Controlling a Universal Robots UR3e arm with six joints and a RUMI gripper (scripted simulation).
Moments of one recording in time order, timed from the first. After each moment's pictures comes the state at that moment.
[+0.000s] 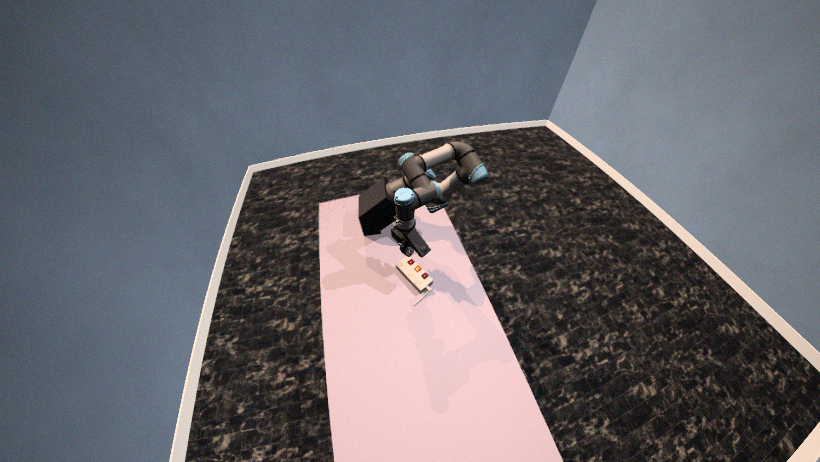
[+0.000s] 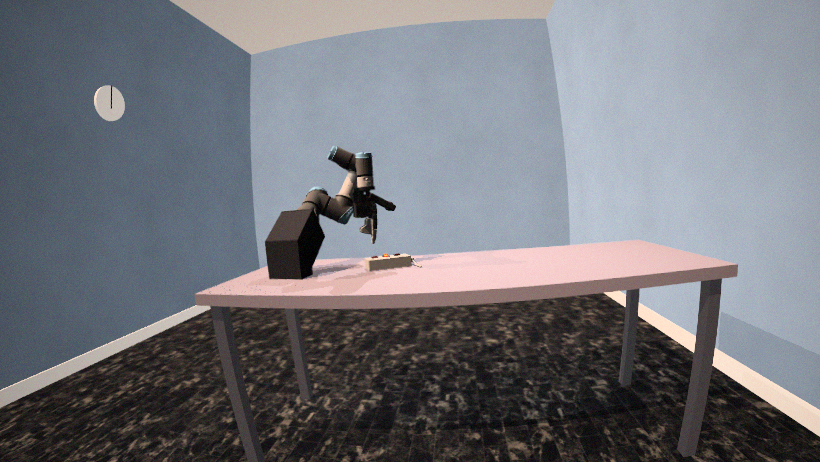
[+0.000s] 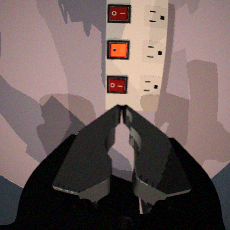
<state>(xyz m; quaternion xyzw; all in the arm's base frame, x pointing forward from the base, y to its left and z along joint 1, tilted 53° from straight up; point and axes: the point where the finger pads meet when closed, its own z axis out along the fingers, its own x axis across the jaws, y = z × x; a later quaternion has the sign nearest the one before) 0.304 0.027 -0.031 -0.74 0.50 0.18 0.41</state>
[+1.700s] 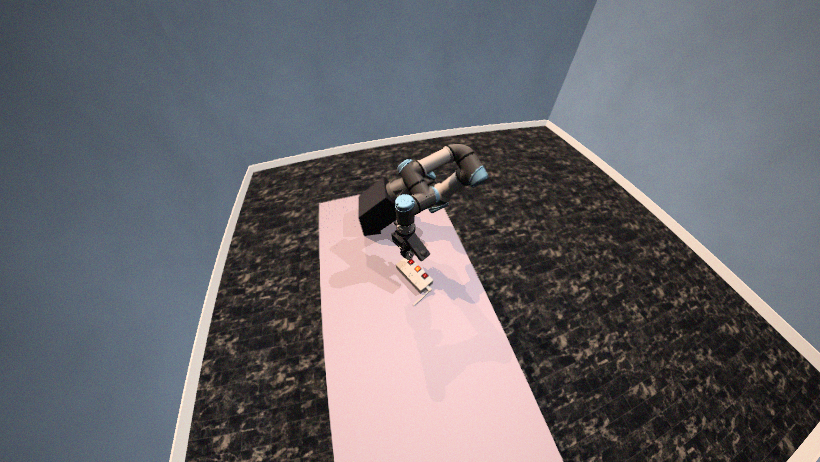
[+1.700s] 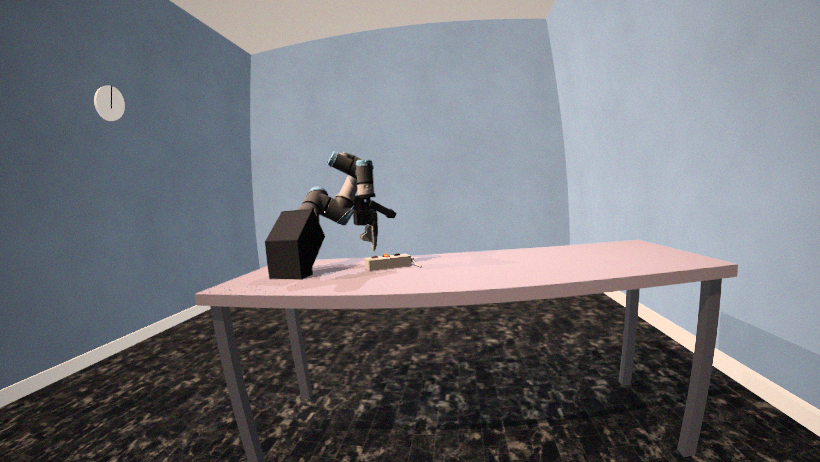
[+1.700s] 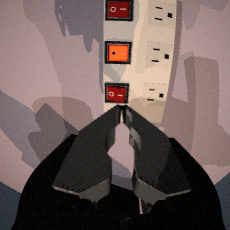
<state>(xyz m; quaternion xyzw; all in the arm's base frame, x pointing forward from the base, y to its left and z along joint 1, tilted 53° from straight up) 0.308 0.049 -0.048 -0.74 0.50 0.18 0.41</state>
